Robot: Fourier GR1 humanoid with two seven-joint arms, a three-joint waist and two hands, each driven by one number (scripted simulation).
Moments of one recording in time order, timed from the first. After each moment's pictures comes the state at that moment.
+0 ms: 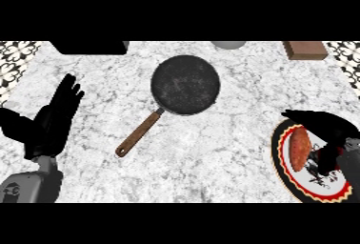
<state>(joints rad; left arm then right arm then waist) -0.17 0.20 0.07 -1.59 0.13 0.09 0.24 -0.32 -0.57 0.15 -1.18 0.99 0.55 -0.17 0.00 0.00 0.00</state>
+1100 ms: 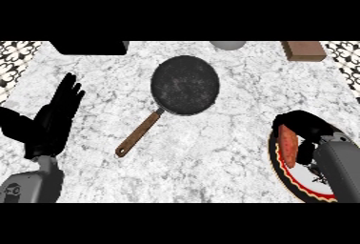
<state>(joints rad) -0.17 0.17 0.09 -1.61 0.11 0.07 0.26 -0.42 -0.43 0.10 -0.91 1.11 0.36 -0.34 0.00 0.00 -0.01</state>
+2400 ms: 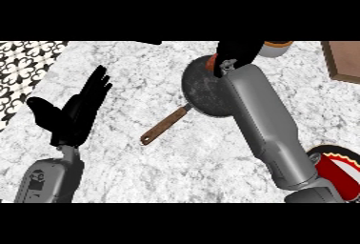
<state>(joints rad) -0.26 0.13 0.00 -1.57 0.09 0.01 0.26 -1.07 -0.01 0.02 -0.84 1.40 0.08 1.00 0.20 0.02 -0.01</state>
